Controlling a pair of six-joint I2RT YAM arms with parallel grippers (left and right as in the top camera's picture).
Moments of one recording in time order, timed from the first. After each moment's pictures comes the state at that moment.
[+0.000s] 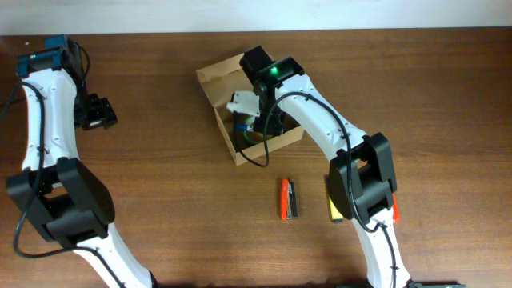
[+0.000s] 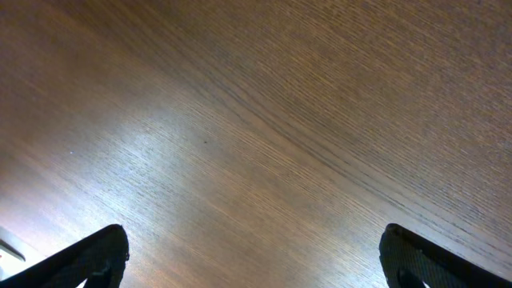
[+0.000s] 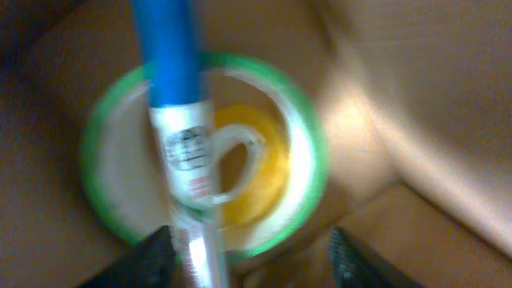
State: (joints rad) left arm 0.28 2.07 1.94 -1.40 -0.30 -0.20; right arm 0.52 2.33 2.10 -1.16 0.05 -0.82
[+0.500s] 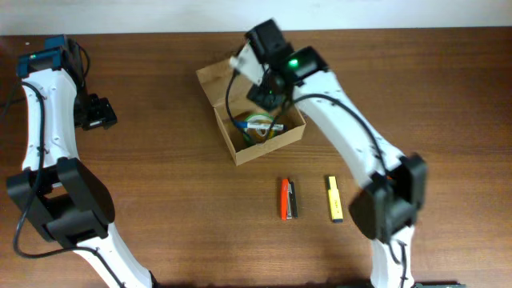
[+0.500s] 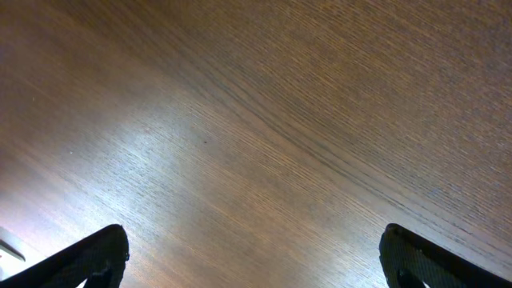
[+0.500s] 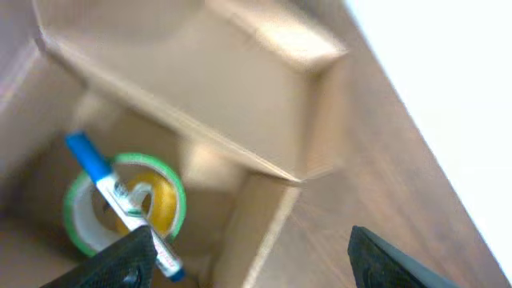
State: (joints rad) left arm 0.28 2.07 1.94 -1.40 -0.30 -0.20; right arm 0.51 2.08 2.10 -1.01 0.14 -0.46
